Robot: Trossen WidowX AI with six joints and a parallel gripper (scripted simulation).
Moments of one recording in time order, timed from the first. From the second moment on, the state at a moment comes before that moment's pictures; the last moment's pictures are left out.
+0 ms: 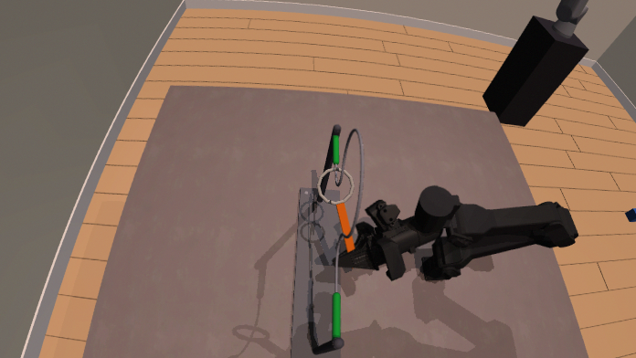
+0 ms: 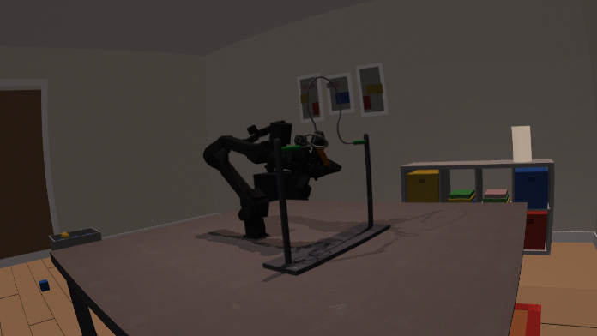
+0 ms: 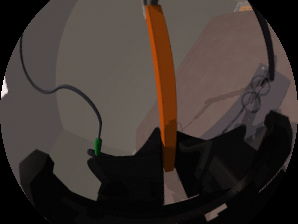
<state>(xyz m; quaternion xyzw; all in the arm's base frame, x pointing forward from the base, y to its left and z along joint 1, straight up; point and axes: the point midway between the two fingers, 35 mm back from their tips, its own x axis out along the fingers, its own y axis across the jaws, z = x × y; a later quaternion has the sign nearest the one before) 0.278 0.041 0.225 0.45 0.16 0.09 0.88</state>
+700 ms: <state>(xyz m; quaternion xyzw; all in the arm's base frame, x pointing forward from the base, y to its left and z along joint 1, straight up) 0.253 0.060 0.294 0.62 0.20 0.18 0.74</state>
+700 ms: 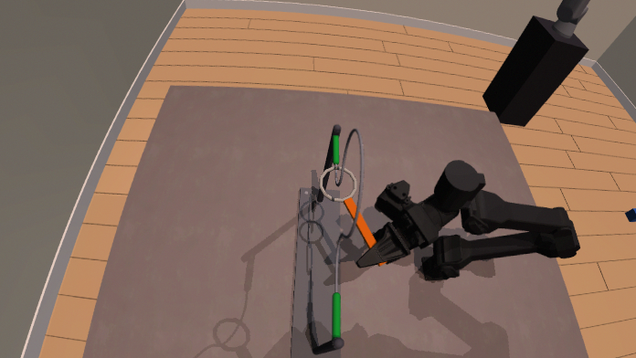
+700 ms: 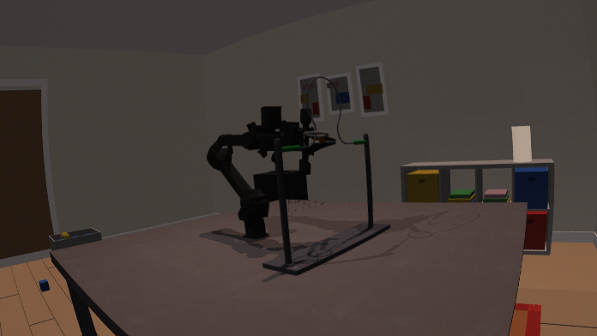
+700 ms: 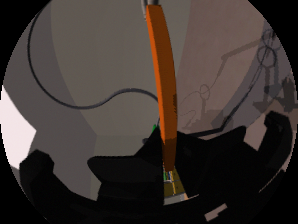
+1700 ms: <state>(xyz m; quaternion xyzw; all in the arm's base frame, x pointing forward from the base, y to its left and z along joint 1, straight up) 0.248 0.048 0.392 0.80 0.14 0.25 0.53</state>
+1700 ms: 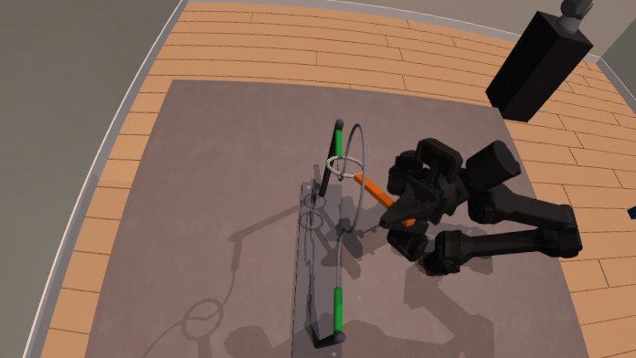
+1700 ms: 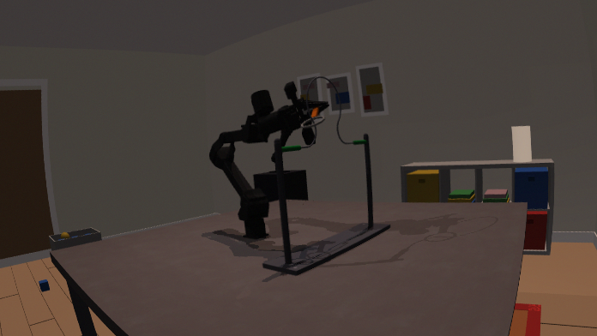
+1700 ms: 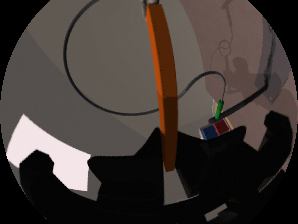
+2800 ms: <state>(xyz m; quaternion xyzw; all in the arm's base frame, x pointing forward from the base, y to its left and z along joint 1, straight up) 0.248 0.038 0.406 0.77 0.17 0.23 0.58</state>
